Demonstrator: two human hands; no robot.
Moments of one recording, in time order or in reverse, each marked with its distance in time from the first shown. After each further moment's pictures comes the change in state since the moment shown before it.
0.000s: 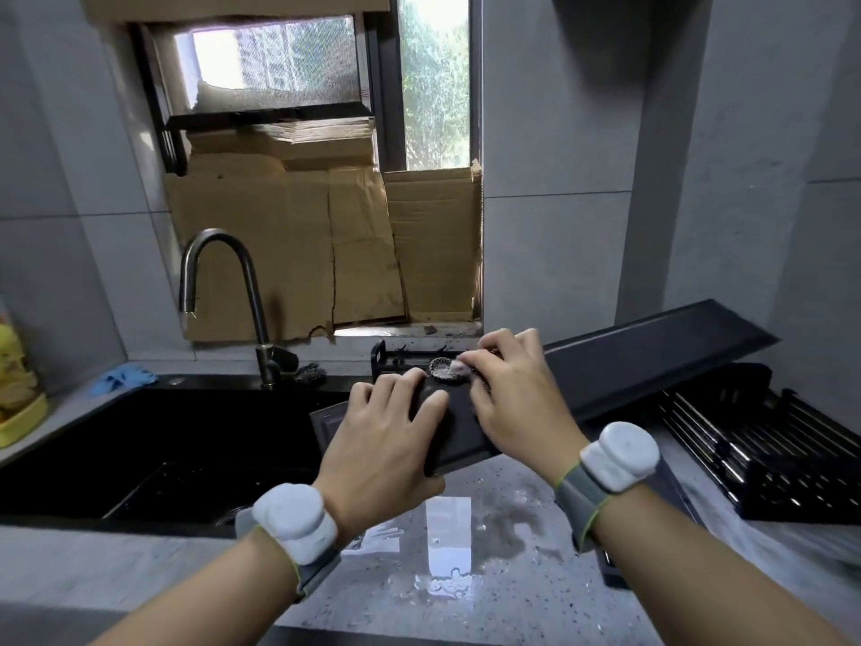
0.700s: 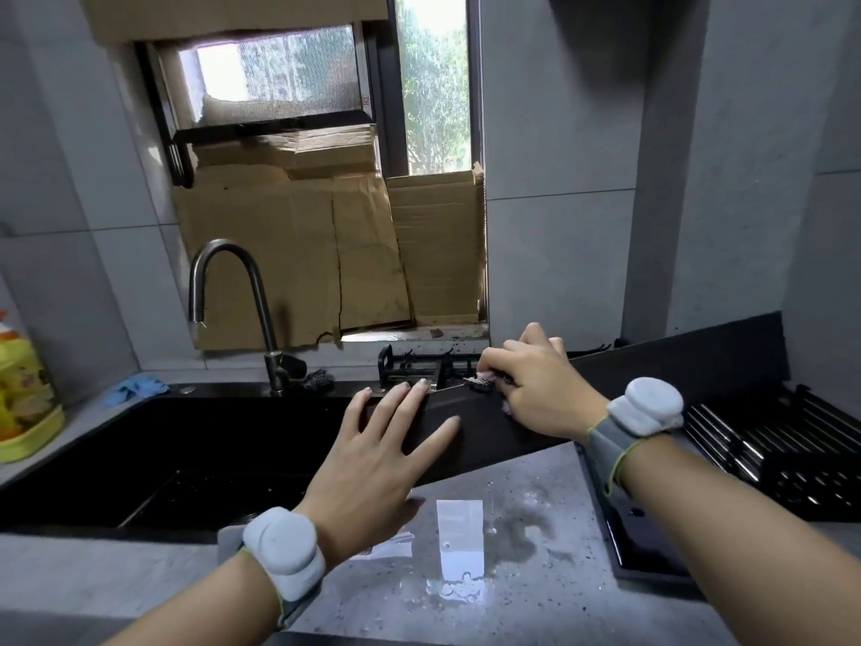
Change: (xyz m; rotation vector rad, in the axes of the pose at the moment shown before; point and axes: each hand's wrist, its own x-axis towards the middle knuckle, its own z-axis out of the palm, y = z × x) left_hand -0.022 -0.013 0.006 0.141 -0.124 0.090; right_hand 0.023 0.030 -0.015 0.003 -0.385 0.006
